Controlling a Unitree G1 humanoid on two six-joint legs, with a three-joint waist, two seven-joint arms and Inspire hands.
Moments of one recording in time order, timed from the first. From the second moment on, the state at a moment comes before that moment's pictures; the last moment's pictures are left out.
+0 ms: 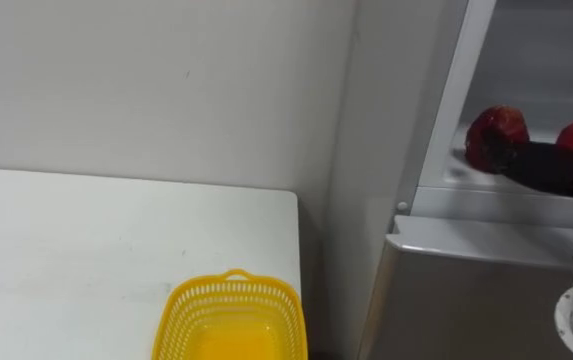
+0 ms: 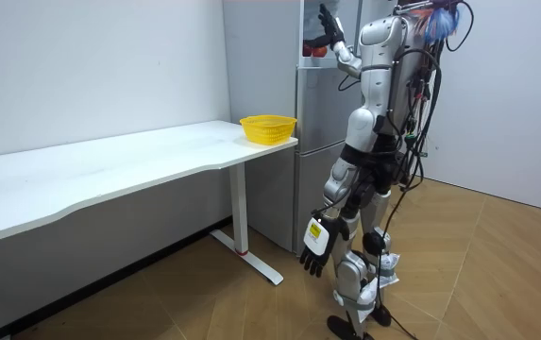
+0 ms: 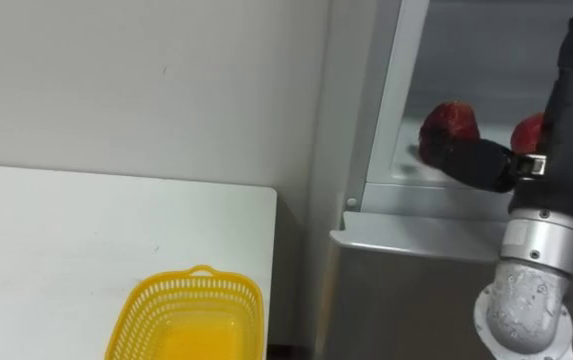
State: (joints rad) left arm 0.15 0.27 -0.03 1.16 0.28 0.10 -0.05; right arm -0.45 -0.43 -0.06 0.01 -0.22 -0.06 -0.56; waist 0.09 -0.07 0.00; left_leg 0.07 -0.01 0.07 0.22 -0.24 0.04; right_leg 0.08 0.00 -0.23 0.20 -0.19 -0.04
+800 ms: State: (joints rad) left arm 0.15 0.29 0.00 1.12 0.28 0.10 -0.10; right arm -0.54 -0.54 0.00 0.21 -0.15 -0.04 -0.31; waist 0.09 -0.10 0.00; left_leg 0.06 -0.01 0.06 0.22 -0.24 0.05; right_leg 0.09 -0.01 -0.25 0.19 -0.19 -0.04
